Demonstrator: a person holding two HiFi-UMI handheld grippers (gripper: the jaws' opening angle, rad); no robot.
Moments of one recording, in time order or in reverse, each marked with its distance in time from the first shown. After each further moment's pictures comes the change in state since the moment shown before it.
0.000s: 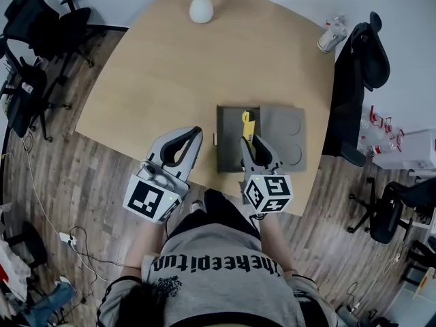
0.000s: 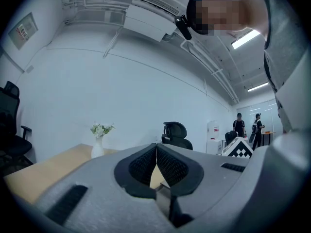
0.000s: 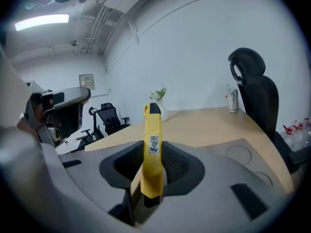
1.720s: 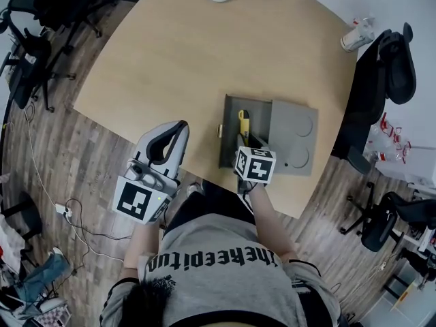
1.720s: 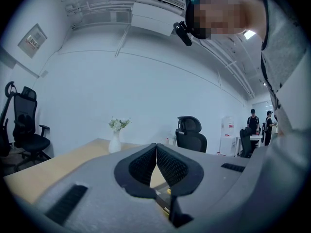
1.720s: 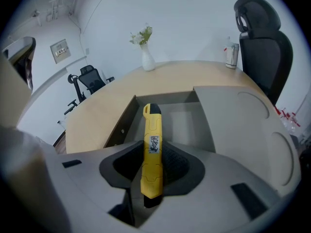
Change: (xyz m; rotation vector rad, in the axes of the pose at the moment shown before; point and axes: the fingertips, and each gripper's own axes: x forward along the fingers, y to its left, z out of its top) left arm -0.015 0.038 -0.023 -0.021 0.059 0.169; right arm 0.065 -0.044 -0.137 0.068 0.553 -0.142
